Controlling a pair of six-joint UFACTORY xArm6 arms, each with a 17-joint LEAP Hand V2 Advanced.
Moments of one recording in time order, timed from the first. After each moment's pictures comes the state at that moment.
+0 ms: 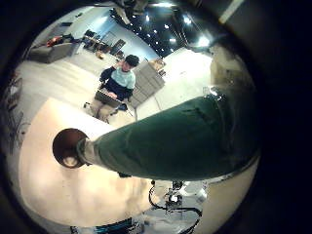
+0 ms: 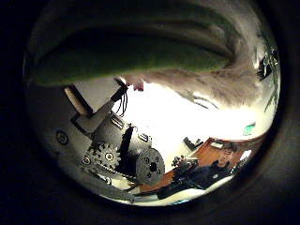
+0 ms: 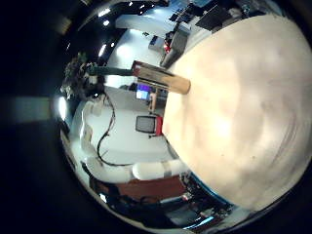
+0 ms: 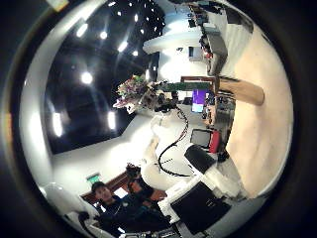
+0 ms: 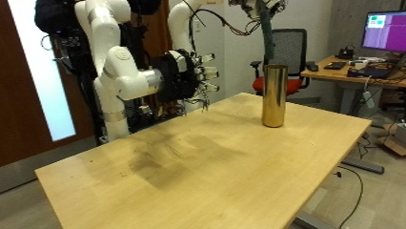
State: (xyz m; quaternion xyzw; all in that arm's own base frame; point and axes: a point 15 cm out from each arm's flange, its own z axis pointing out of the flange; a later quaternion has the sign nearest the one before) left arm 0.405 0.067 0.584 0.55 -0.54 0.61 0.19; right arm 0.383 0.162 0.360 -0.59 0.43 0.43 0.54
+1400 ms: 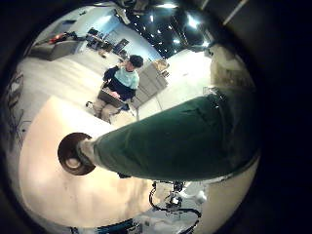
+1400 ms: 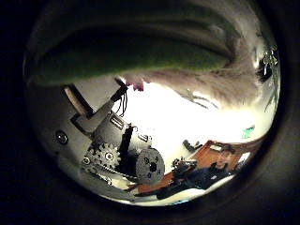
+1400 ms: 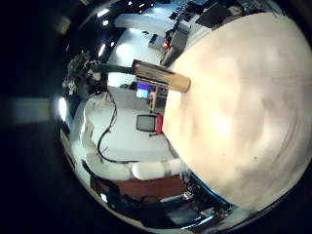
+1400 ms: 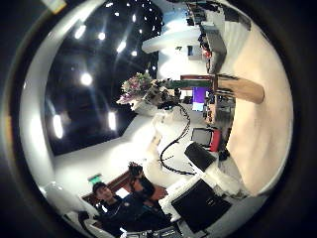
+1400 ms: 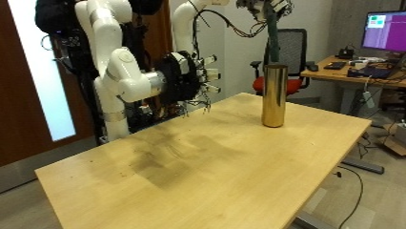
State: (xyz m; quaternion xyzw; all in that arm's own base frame) left arm 0.426 0.090 0.562 0.56 -0.53 0.61 0.20; right arm 0.386 0.165 0.358 -0.59 0.42 0.43 0.53
